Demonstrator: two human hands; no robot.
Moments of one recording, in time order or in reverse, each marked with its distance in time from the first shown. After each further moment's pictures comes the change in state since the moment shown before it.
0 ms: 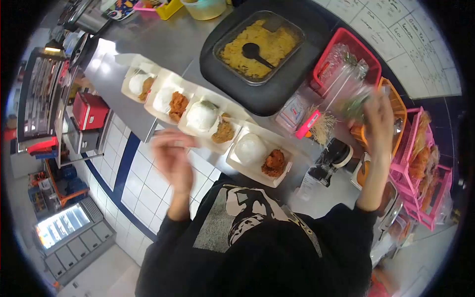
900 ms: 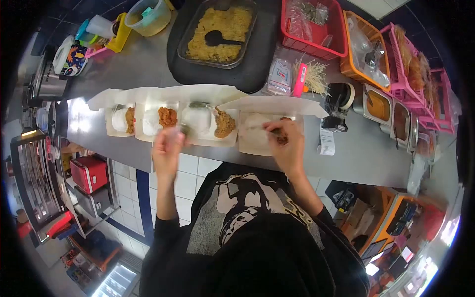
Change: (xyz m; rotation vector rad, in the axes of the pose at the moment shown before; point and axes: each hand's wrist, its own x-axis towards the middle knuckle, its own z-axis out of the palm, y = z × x) left_hand 0.042 -0.076 -0.096 0.121 -0.460 -0.510; right_hand -0.155 0.107 0.198 -0.266 0.297 0.031
